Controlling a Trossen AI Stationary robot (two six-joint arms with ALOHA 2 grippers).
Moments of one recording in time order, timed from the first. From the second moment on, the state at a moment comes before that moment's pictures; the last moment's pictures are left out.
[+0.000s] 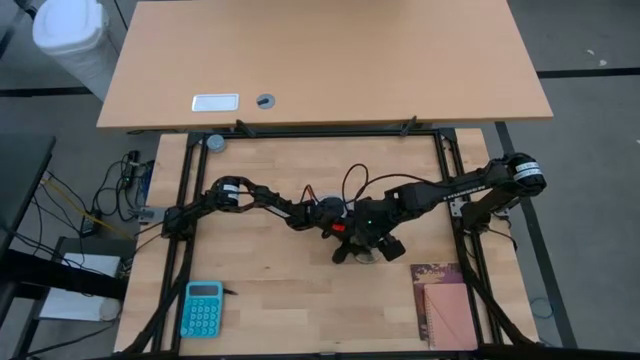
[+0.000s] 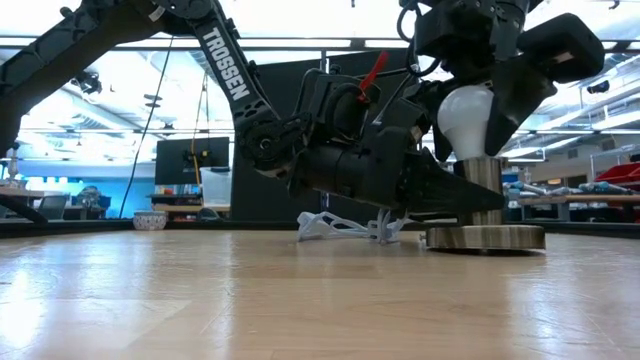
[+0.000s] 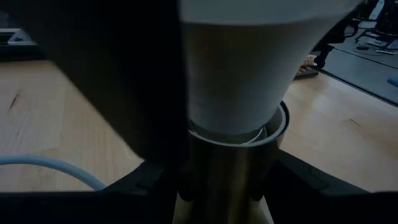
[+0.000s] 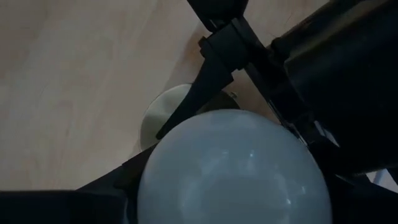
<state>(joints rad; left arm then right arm) 0.04 2.38 1.33 0.82 0.48 0.04 0.12 1.52 1.07 -0.74 -0.07 -0.35</state>
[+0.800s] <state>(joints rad) 0.04 2.38 1.33 0.82 0.36 0.02 0.12 1.52 1.07 -0.76 -0.05 -0.30</state>
